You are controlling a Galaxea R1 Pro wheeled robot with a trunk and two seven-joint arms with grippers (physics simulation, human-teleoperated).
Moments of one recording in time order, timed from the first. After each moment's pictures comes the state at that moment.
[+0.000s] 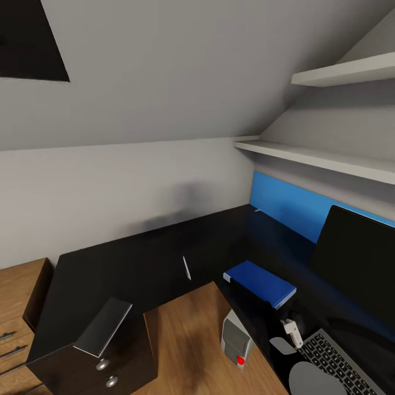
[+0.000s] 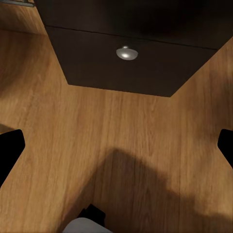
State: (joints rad) left arm -0.16 0.04 0.03 -0.16 0.54 -0.49 0.00; right arm -0.66 0.08 -0.88 -0.18 -0.47 -0.31 0.25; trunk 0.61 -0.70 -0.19
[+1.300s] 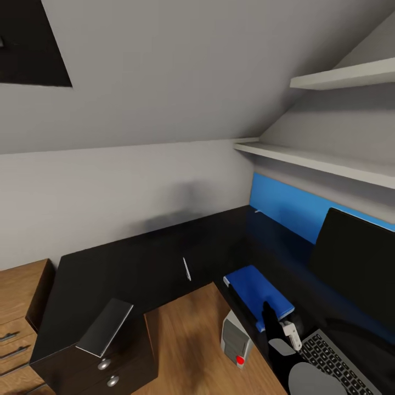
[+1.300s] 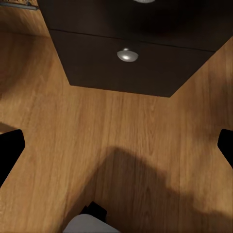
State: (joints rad) left arm -0.16 0.04 0.03 -0.16 0.54 -0.49 0.00; right arm -0.66 0.08 -0.88 -0.16 -0.48 -0.31 0.24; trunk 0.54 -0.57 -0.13
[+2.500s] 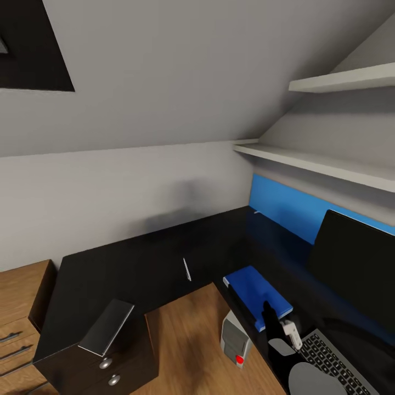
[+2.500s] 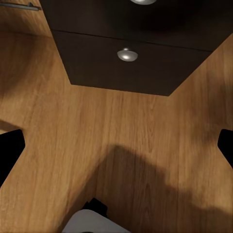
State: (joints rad) left arm -0.16 0.04 0.03 -0.16 0.54 -0.48 0.00; right arm -0.66 0.08 -0.88 -0.16 -0.46 -0.32 0.25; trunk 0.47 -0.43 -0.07
